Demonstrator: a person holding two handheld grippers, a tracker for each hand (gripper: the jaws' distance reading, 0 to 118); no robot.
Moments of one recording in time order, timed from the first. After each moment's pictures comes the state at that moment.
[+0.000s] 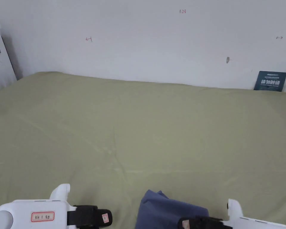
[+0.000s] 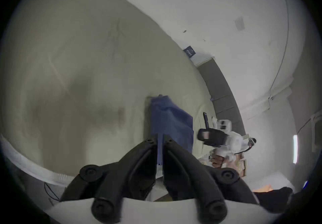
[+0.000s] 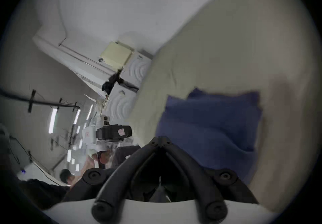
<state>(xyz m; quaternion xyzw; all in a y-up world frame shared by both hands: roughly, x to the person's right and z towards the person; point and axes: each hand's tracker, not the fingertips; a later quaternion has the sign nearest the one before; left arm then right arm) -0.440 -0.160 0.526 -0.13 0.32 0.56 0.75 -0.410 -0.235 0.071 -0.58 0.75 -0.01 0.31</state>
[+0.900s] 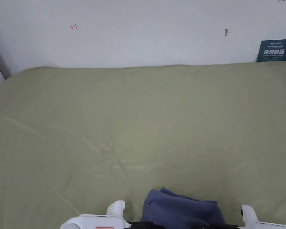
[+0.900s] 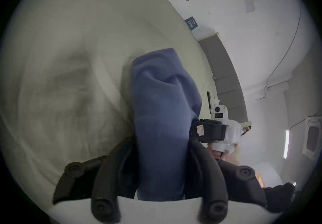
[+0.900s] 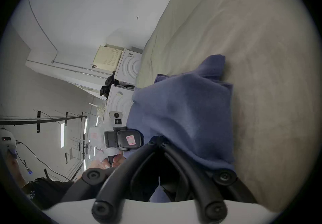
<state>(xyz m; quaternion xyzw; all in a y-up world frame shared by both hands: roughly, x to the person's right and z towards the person) -0.477 -0.235 0.422 -0.21 0.24 0.58 0.75 -0.413 -0.284 0.043 -0.62 0.72 -0.04 0.31</state>
